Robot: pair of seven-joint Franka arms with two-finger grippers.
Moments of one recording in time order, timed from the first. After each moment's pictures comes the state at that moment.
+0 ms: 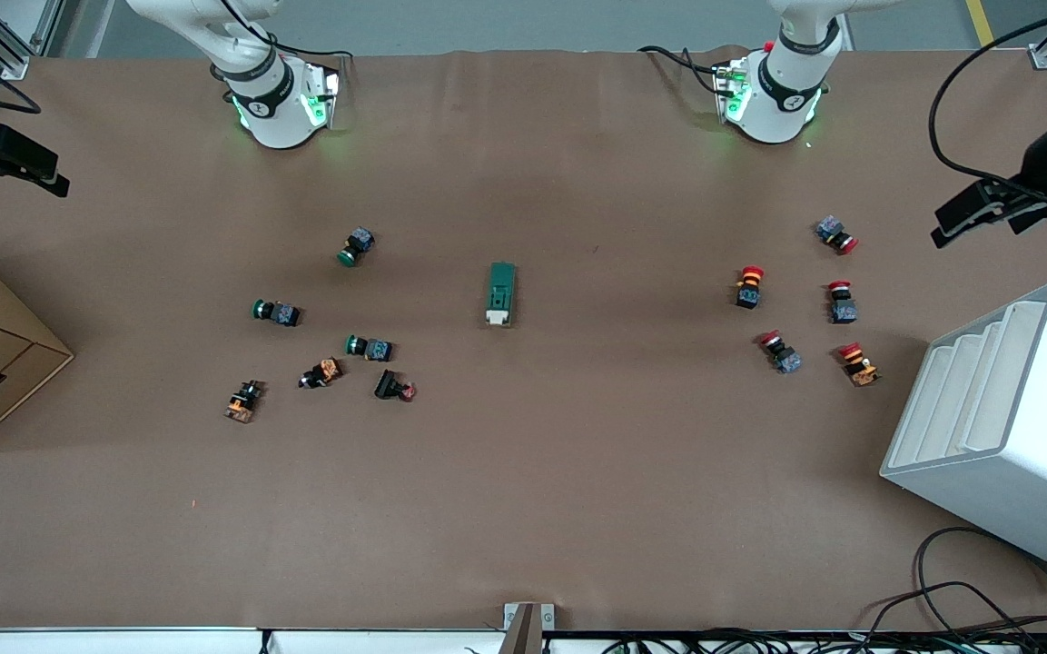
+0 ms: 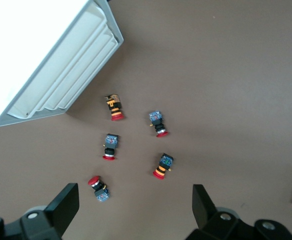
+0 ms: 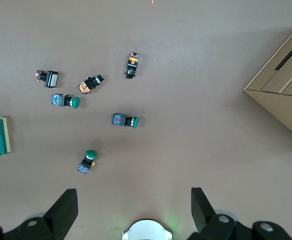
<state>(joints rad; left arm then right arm) 0.10 -0.08 -0.15 -1.66 -0.01 1.61 -0.22 0.00 -0.07 -0.05 -1.53 0.01 1.37 -0.01</state>
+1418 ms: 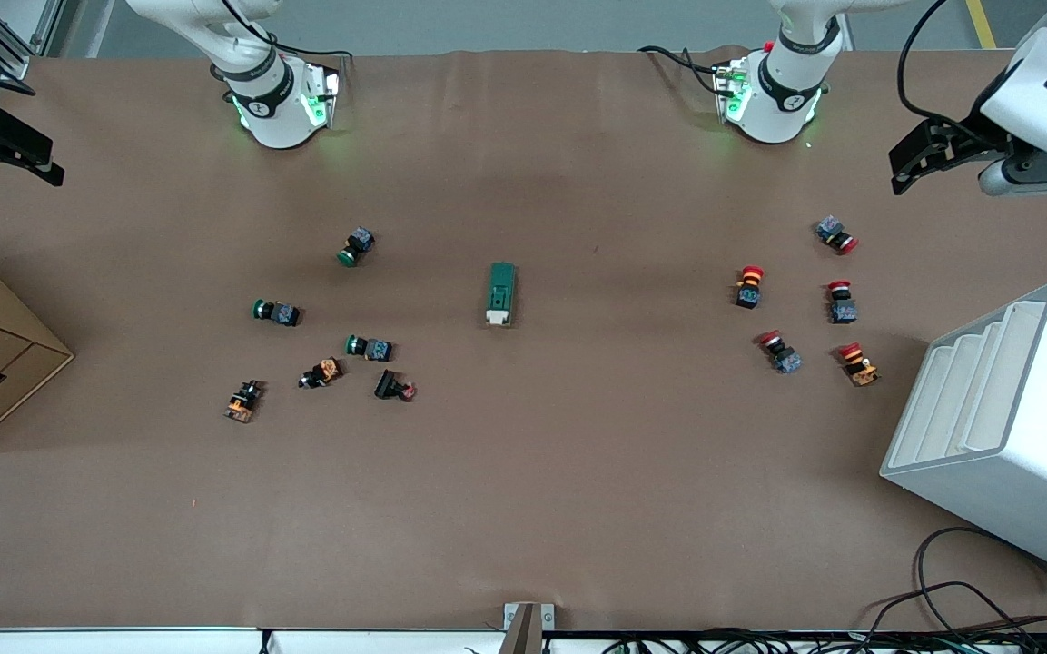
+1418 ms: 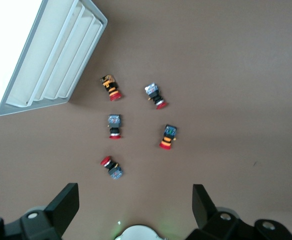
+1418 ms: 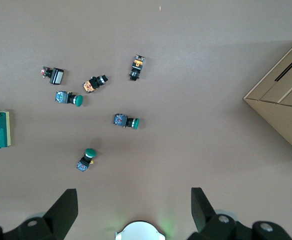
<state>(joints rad) 0.06 -0.13 -0.19 -1.64 0.03 1.46 -0.12 0.01 -0.09 -0.05 -1.53 0.01 1.37 -0.07</state>
